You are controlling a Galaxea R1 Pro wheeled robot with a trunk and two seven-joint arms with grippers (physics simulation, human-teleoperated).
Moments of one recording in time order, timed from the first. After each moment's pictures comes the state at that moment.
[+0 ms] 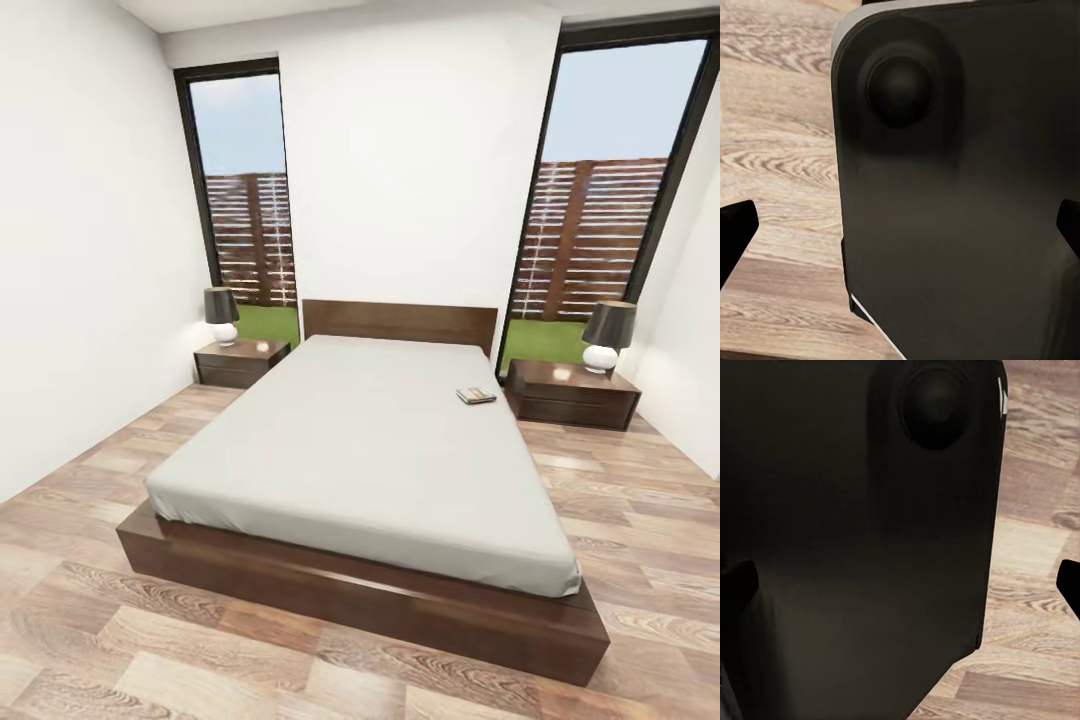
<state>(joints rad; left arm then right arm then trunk) -0.01 0.01 -0.01 -0.01 -0.01 -0.02 0.00 0.05 0.01 0.01 -0.05 0.00 -0.02 0.00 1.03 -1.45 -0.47</state>
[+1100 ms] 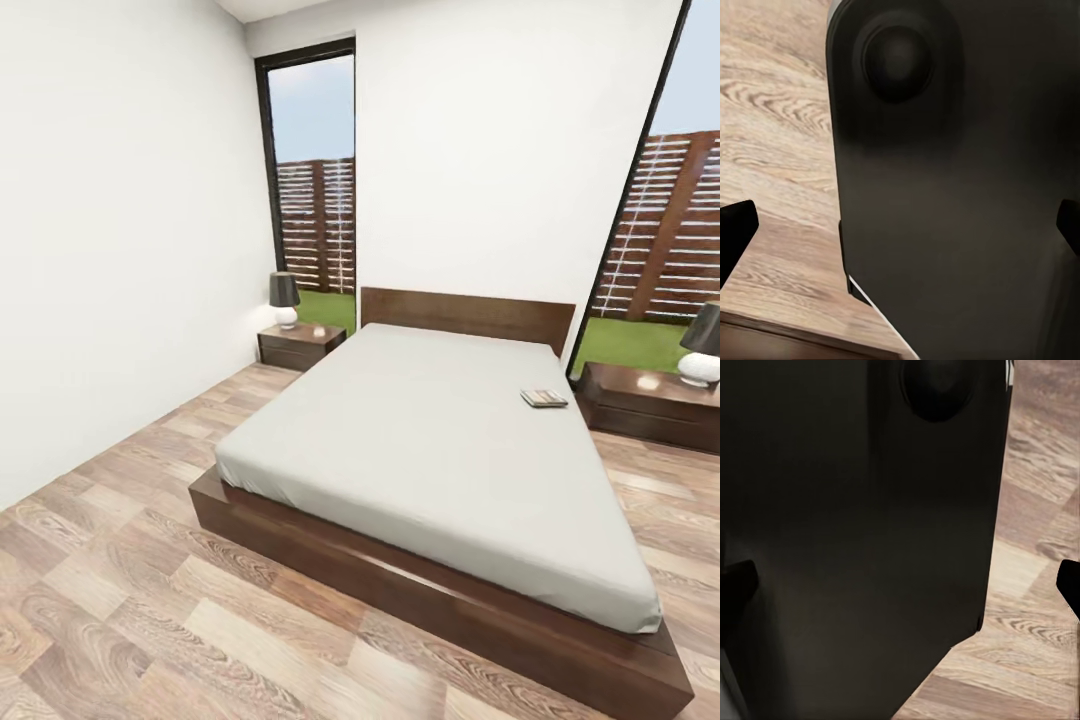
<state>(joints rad) -0.01 0.01 -0.01 -0.01 -0.01 -0.02 0.00 0.05 0.01 0.01 -0.05 0.00 -0.02 0.00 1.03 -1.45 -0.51</state>
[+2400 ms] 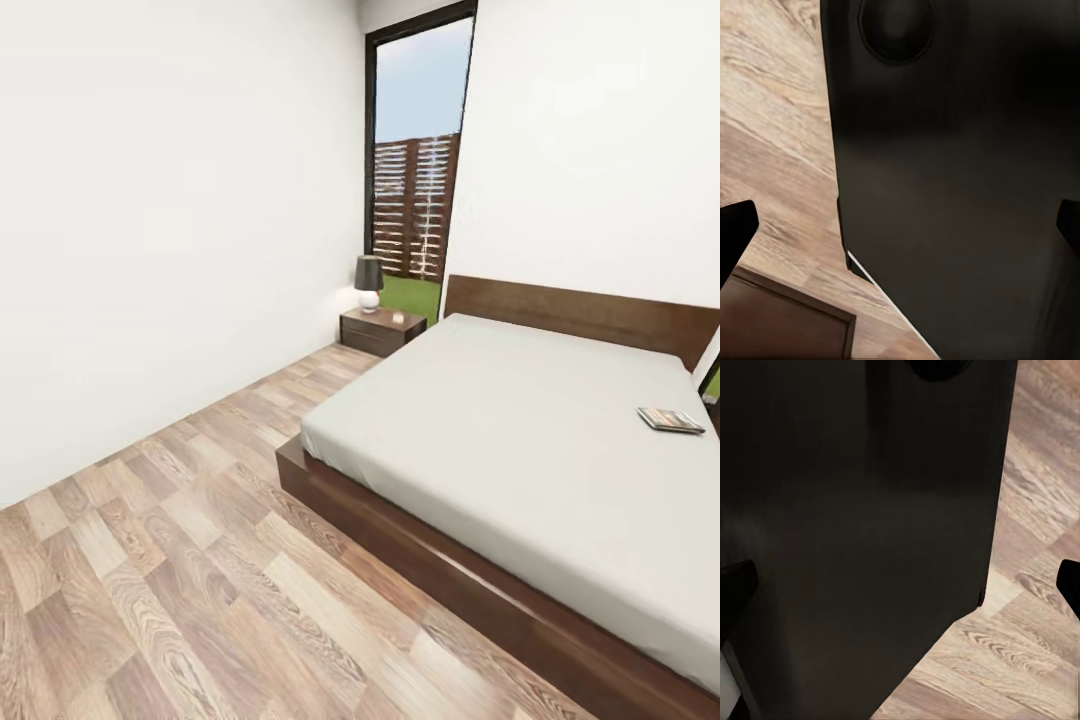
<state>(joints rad) -0.01 0.01 -0.01 -0.01 -0.01 -0.02 0.00 0.05 0.01 0.01 -0.05 0.00 -0.02 0.00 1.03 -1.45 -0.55</state>
